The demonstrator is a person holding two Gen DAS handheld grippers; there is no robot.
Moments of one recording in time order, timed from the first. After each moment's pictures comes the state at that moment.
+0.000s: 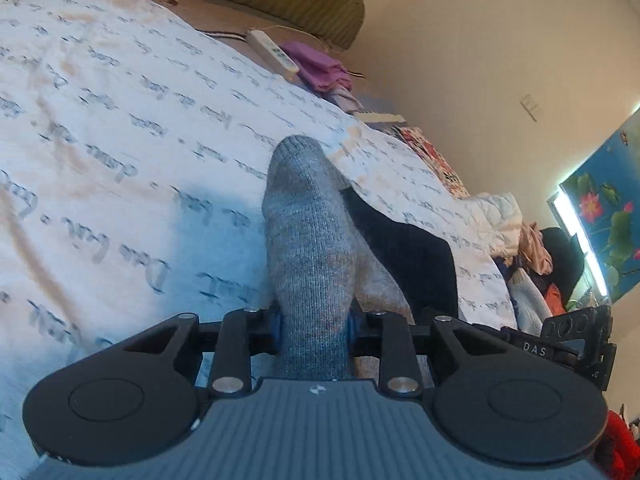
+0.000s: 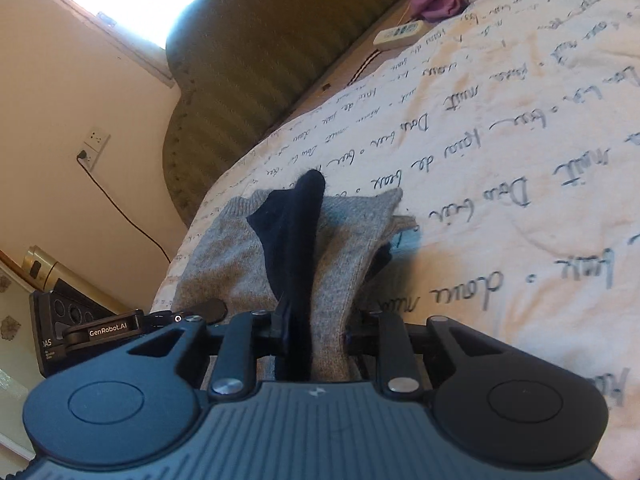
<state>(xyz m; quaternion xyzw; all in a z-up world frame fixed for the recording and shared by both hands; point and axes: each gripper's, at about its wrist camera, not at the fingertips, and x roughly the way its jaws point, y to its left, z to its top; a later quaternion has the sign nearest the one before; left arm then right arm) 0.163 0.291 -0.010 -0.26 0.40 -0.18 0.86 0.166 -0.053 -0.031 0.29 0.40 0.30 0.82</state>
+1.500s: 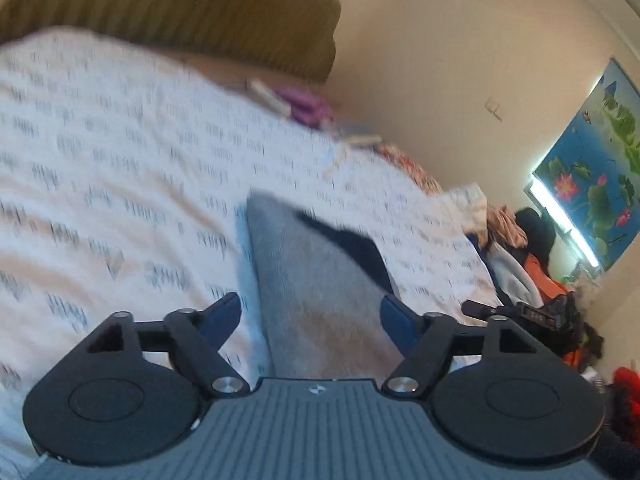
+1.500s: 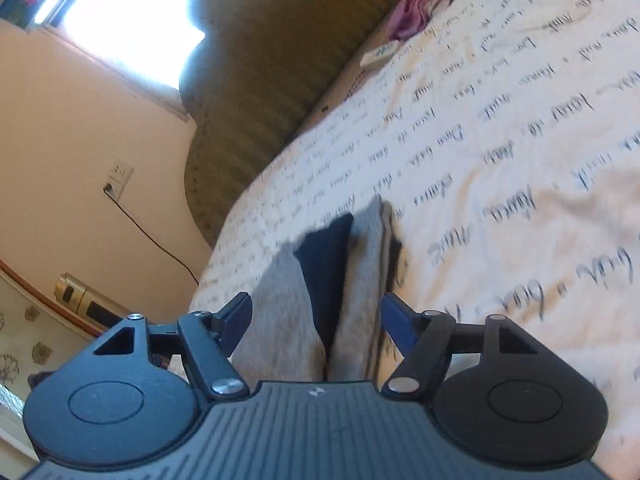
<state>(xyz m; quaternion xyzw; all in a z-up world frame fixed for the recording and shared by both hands) -0.022 0.382 0.045 -0.19 0.30 -0.20 0.91 0.044 -0.108 -0.007 0.36 0.35 0.28 0.82</state>
